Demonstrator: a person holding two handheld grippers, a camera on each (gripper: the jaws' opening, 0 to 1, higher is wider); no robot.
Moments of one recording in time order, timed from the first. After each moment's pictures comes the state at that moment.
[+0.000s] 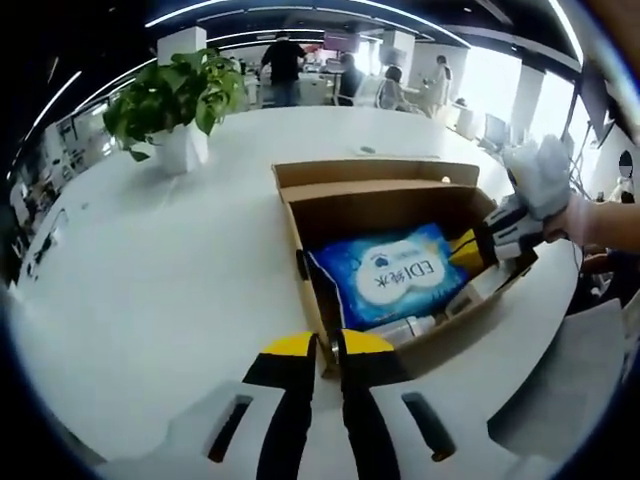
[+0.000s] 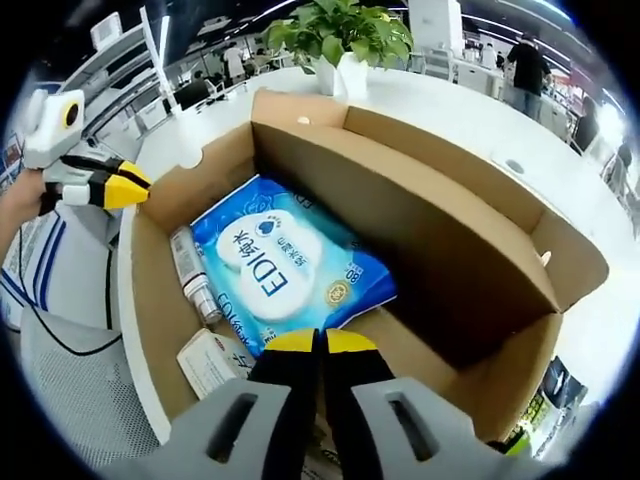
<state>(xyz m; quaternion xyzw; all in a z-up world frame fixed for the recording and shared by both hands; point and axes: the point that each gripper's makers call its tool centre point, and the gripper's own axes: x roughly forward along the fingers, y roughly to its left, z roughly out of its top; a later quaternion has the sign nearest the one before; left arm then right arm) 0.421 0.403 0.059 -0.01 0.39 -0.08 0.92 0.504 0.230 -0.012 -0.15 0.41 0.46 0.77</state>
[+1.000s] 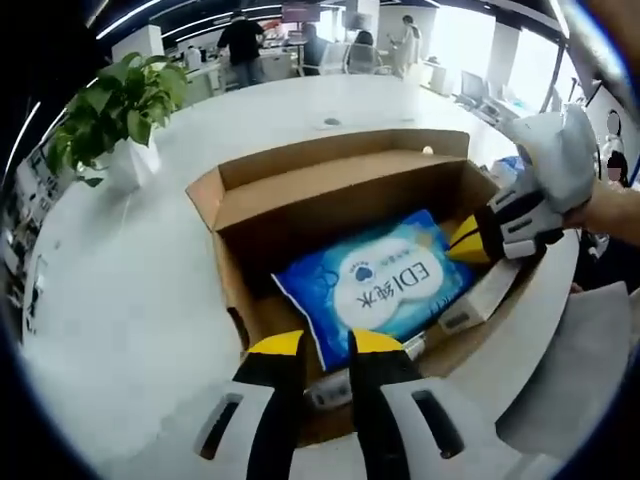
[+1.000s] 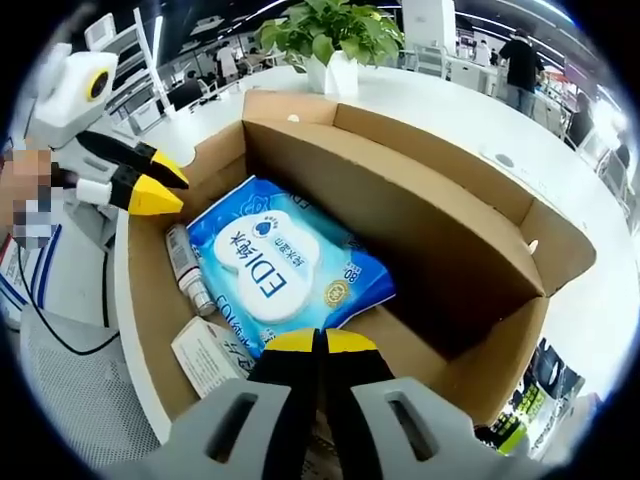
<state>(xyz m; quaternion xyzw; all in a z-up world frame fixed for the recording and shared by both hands) 0.469 0.359 0.029 0.05 0.46 -0.13 0.87 0.505 0.221 -0.011 -0.15 0.42 0.44 0.78</state>
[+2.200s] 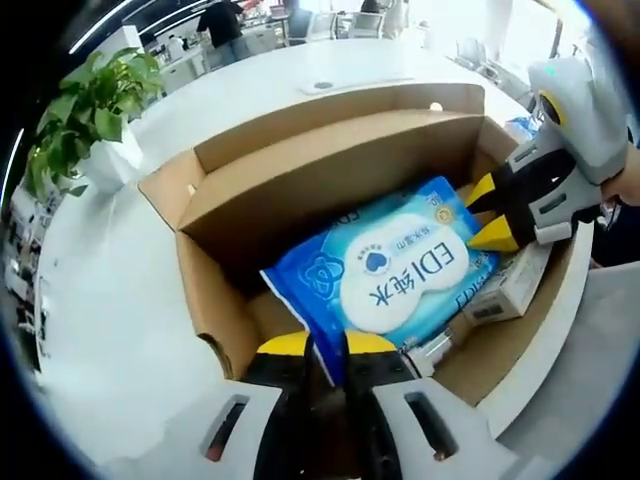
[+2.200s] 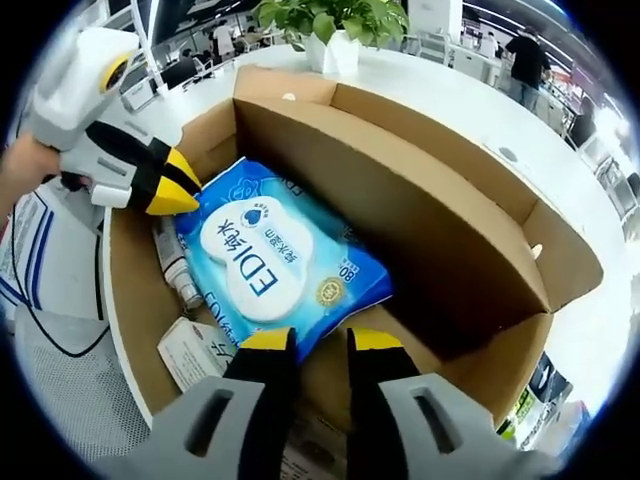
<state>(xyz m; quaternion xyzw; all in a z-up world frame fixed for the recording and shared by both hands) 0.481 0.364 -0.002 0.10 0.51 -0.14 0.84 0.509 0.220 -0.020 -0.18 0.45 0.43 0.76</state>
